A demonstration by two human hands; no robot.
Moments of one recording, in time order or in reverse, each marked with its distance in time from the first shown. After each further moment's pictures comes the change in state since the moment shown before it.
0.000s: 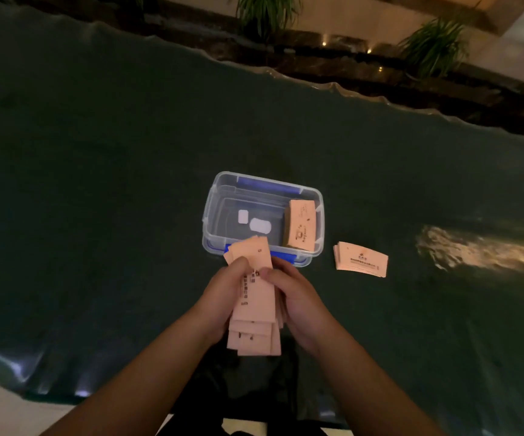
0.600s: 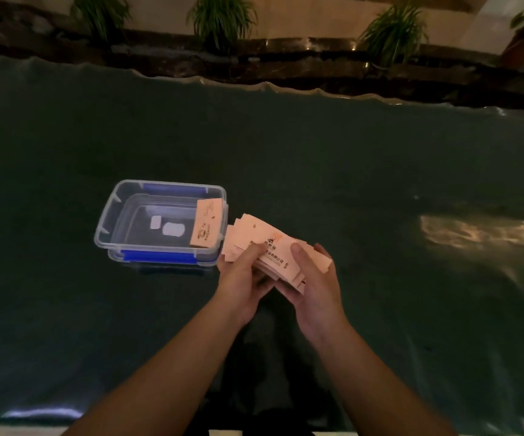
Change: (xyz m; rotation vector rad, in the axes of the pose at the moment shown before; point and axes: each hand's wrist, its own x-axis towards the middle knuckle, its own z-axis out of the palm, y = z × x) left_hand 0.060 -0.068 0.229 -0.298 0.051 0.065; right_hand -0.027 -0.018 -0.228 0.469 0.232 -0.165
